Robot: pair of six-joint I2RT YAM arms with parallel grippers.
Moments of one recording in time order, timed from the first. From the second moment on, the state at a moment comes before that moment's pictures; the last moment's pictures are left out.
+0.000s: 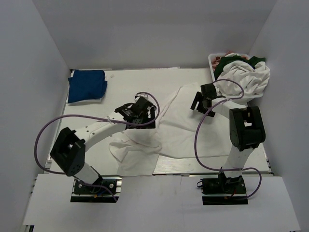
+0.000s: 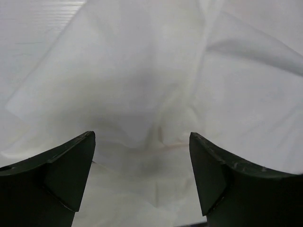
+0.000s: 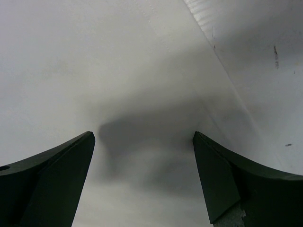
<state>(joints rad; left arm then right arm) -0.77 1.52 1.13 -0.61 -0.23 -0.66 0.22 1.83 1.13 -0.29 0.17 0.51</state>
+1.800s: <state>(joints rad) -0.63 1.66 0.97 -0.60 0.05 -0.63 0.25 1.83 1.12 -0.29 0.21 0.51</state>
